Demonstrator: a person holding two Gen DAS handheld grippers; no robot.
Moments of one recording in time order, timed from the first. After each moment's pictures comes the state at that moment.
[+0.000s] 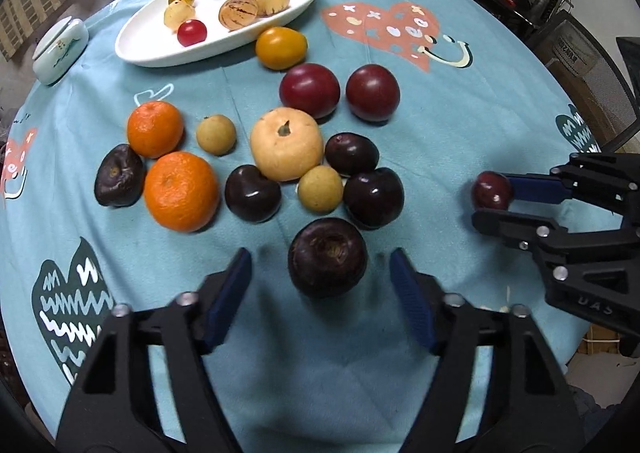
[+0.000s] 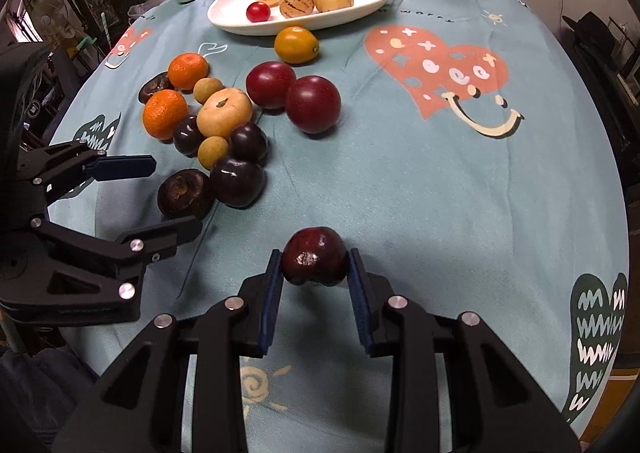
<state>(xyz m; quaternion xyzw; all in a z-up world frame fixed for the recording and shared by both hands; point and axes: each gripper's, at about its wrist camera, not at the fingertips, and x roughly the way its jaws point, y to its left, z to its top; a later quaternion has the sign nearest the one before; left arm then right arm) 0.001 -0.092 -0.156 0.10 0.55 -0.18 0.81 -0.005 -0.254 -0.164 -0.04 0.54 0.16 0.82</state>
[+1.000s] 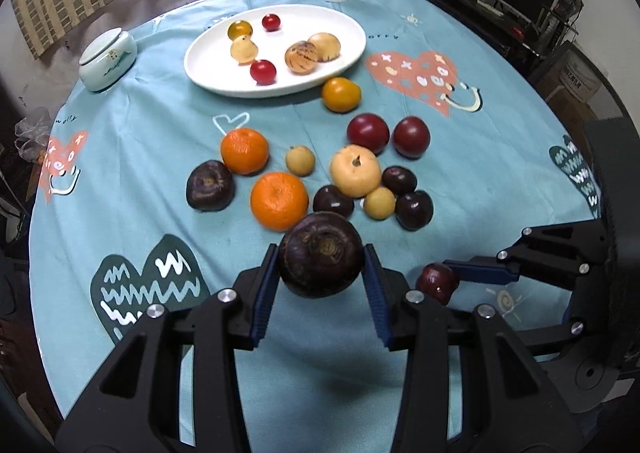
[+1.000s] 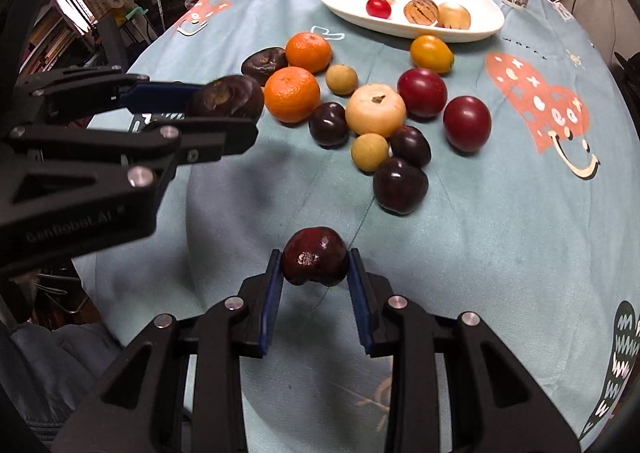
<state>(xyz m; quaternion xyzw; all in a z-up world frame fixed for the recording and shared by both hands) -0.014 -0.034 -0.094 0.09 0.51 -0.16 0.84 -0.029 -0.167 -0.154 -0.07 0.54 0.24 0.80</state>
